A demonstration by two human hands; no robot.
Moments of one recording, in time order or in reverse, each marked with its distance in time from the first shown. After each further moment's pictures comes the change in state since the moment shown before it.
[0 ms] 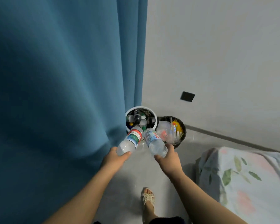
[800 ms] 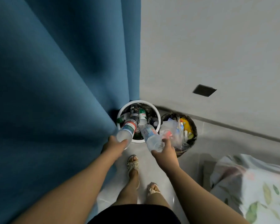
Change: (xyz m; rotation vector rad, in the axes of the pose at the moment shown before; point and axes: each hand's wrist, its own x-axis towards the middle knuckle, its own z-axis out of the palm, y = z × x) left_hand 0.249 0.128 0.032 0.187 -0.047 -0.265; right_hand 0.243 -0.061 0.023 -0.045 -0.133 0.234
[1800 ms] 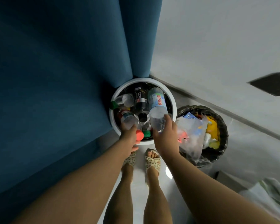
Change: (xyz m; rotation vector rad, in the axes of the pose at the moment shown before) left_hand 0.191 0.045 0.124 -0.590 -0.131 -0.430; right_hand 0.228 0.001 0.065 -0.154 -0.006 -0.129
